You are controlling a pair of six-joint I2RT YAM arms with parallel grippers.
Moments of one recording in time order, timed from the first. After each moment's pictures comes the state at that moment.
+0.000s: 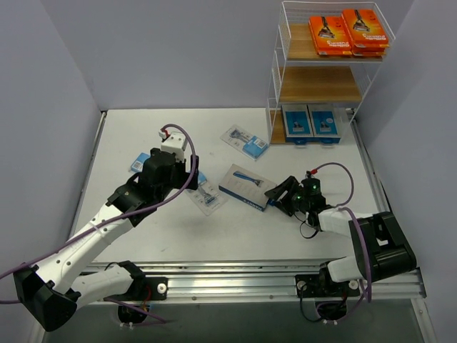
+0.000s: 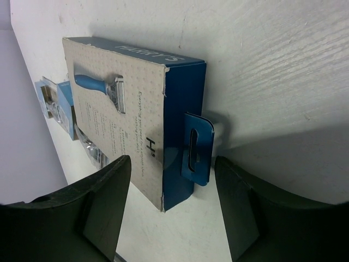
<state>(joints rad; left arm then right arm) -0.68 1.07 1.02 -0.43 -0.35 -0.25 0.23 1.39 0.33 0.39 -0.27 1.02</state>
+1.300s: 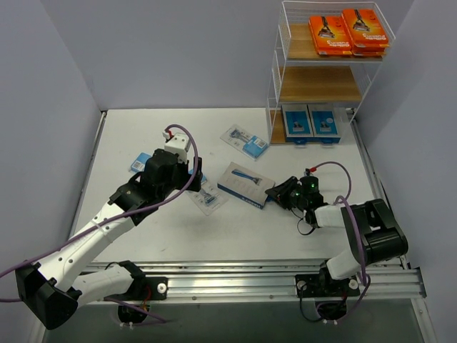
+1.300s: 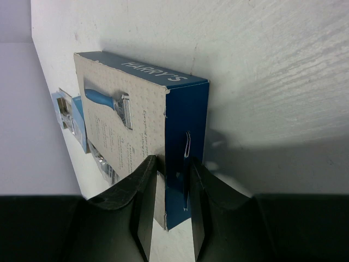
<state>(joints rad) -0.68 1.08 1.02 -0.43 -0.28 -0.26 0.23 1.52 0.35 0.57 -0.28 1.07</state>
